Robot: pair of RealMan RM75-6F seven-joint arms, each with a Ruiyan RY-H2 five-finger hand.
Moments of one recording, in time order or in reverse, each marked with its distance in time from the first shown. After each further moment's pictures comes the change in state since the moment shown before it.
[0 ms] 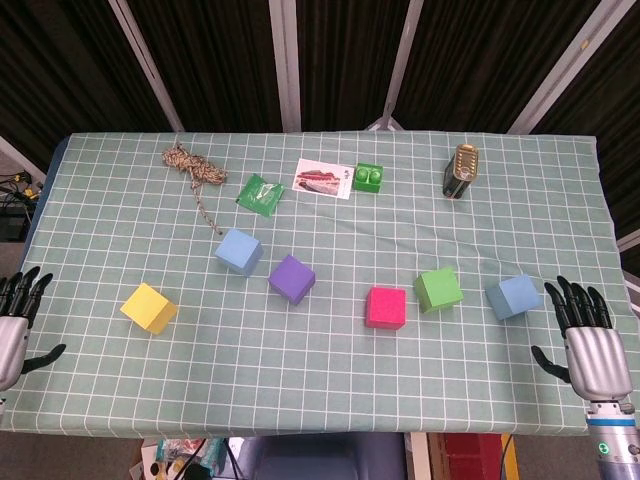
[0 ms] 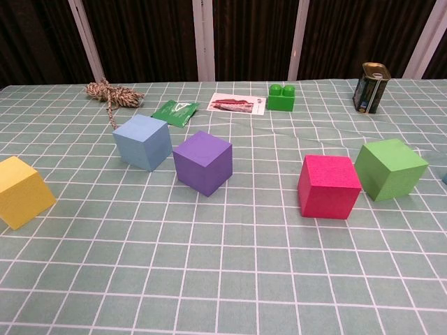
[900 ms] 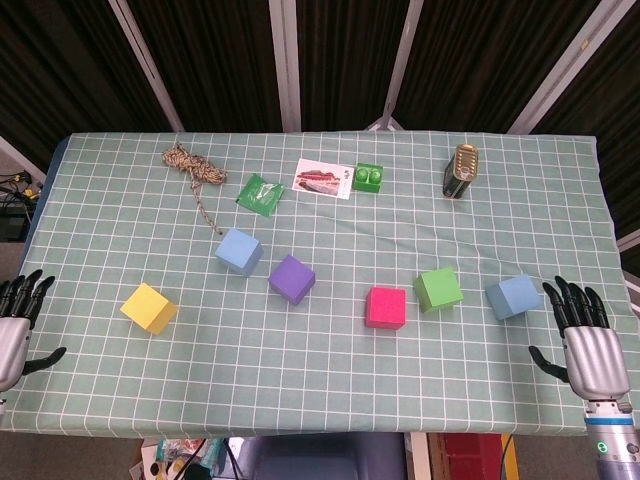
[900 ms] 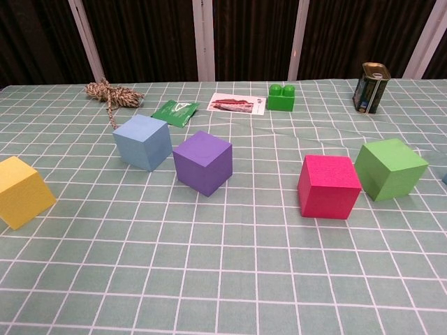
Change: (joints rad) left arm -0.007 0.016 0.006 -0.024 -0.021 -0.038 0.015; right arm 0.002 0.003 -0.001 -0.005 0.005 -0.007 0.020
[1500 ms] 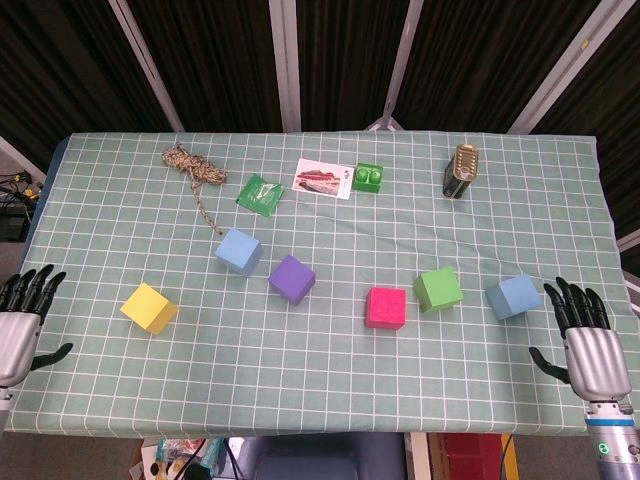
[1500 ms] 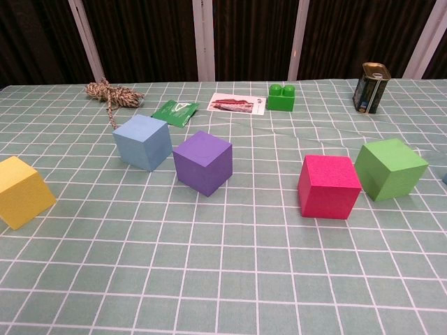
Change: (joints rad) left arm -0.029 0.020 -0.008 -0.033 0.043 -0.004 0.045; right arm 0.000 0.003 0.000 -0.007 0.007 -0.007 0.013
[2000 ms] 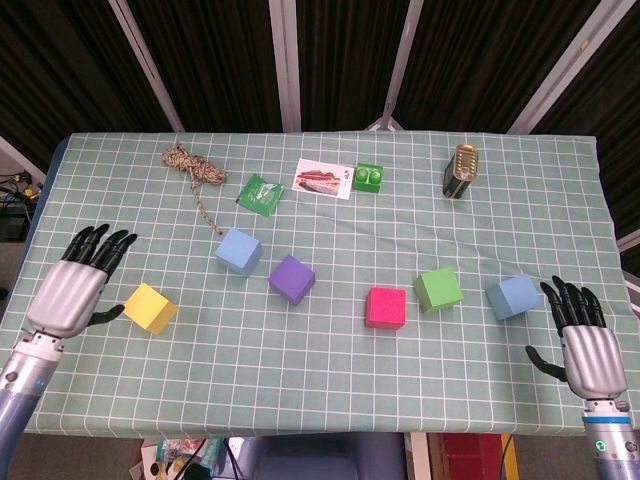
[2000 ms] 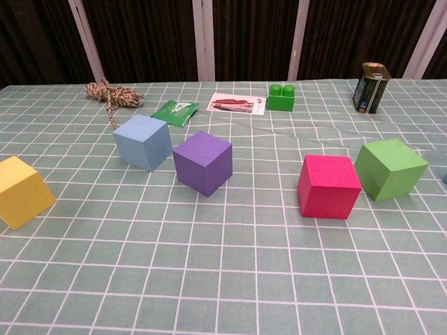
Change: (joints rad) left arm -0.238 0.090 -0.127 -0.201 -0.065 -0.257 0.180; right arm 0.006 -0.002 0.002 -0.006 0.006 -0.011 0.018
